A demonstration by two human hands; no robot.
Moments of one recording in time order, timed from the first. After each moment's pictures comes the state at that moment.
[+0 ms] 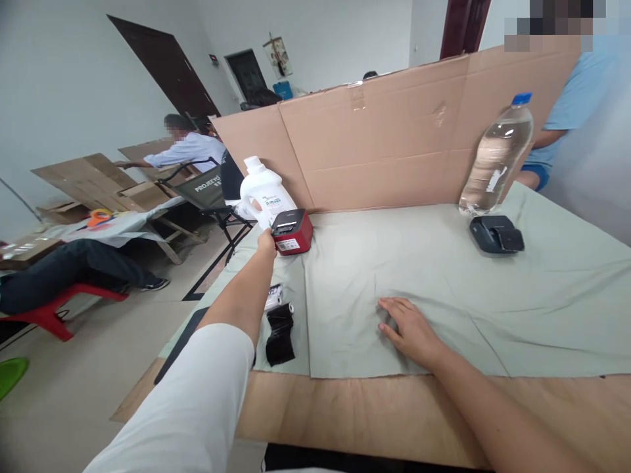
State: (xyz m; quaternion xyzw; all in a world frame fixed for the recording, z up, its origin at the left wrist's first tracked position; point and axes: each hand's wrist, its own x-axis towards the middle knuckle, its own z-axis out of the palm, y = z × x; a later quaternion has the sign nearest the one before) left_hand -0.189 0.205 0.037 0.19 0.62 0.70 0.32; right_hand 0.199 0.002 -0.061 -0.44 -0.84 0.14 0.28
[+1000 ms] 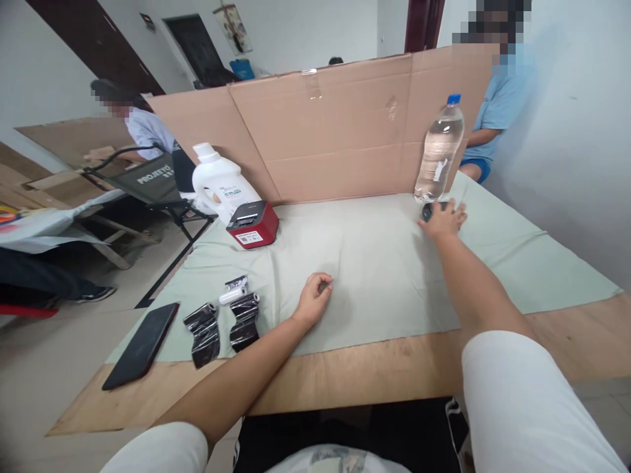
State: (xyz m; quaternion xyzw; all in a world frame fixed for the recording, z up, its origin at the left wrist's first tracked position) left_hand 0.006 0.023 -0.064 0.70 0.52 0.43 0.25; right_hand 0.370 0.158 0.006 -0.81 -0.54 -0.06 0.22
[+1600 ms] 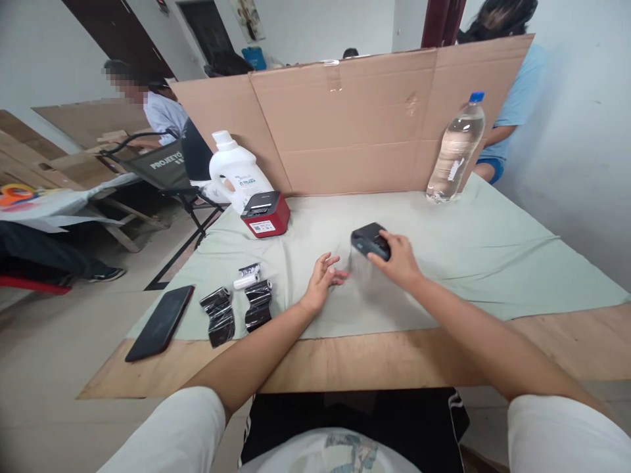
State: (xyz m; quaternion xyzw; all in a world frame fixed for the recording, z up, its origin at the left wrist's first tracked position) left_hand 0.005 0.016 -0.048 0.51 0.40 0.52 0.56; right_hand 0.234 0.050 -0.007 -0.58 -0.72 0.10 0.38
